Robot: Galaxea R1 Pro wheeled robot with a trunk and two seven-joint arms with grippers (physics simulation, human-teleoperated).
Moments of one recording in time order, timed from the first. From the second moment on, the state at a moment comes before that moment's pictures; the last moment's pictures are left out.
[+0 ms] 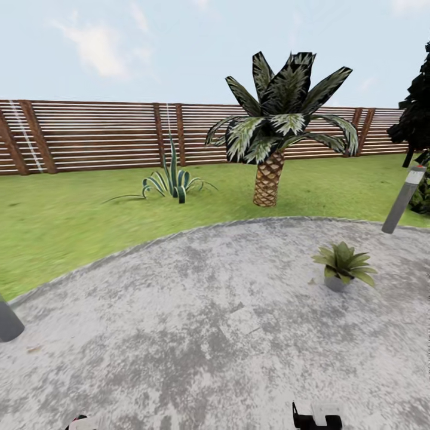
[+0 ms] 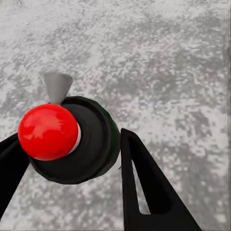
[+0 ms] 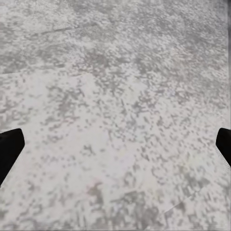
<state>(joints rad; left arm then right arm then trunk) -0.26 0.14 0.15 -0.24 0.00 -0.49 0.07 -0.41 -0.05 -0.01 -0.03 0.12 -0.60 -0.19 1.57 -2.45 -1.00</state>
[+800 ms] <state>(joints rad) -0.26 0.14 0.15 -0.24 0.00 -0.49 0.07 -0.41 -0.05 -0.01 -0.03 0.12 -0.60 -0.19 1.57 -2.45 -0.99</state>
